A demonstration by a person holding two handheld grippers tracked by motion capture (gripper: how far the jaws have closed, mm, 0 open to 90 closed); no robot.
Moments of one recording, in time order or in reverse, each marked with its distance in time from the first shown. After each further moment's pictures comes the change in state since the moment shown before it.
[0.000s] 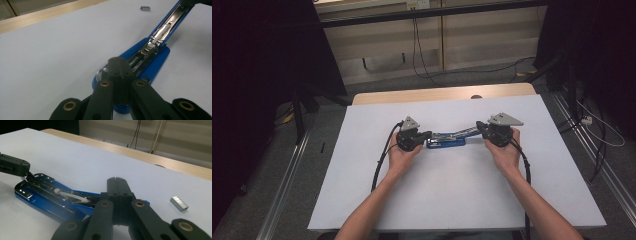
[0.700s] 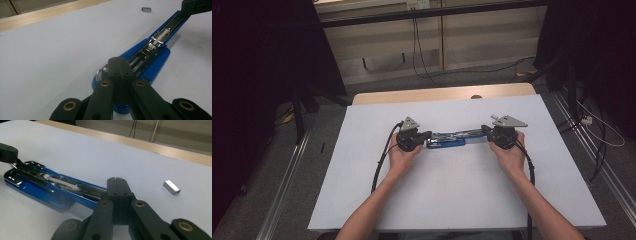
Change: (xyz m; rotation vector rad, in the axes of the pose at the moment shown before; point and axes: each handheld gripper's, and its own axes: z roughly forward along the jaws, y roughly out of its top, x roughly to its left) left arm -0.001 0.000 0.000 -0.005 0.008 -0.018; right arm -0.012 -0.014 -0.002 0.055 -0.013 0.025
